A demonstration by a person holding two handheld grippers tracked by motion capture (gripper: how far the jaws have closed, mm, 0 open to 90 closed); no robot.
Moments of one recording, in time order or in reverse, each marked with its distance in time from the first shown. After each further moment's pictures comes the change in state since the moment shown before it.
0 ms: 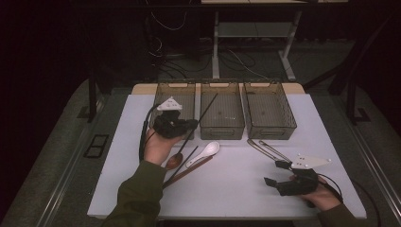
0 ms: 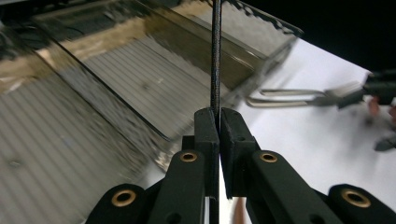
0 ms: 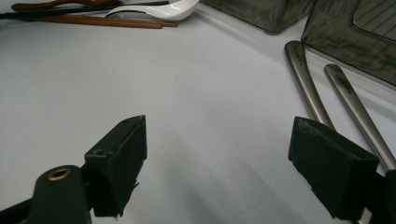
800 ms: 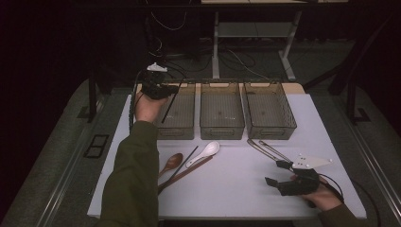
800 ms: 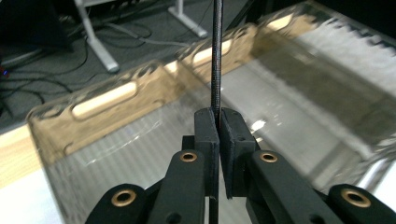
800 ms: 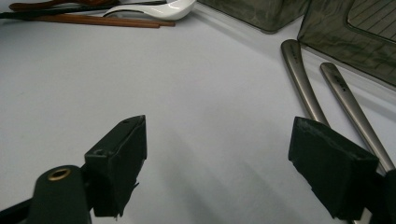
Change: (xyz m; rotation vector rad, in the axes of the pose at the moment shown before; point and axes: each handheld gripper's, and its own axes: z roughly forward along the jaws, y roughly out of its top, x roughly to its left) left arm 0.111 0.047 0.012 0.055 0.218 -0.050; right arm -0.002 -0.001 -0.002 0.000 -0.004 0.000
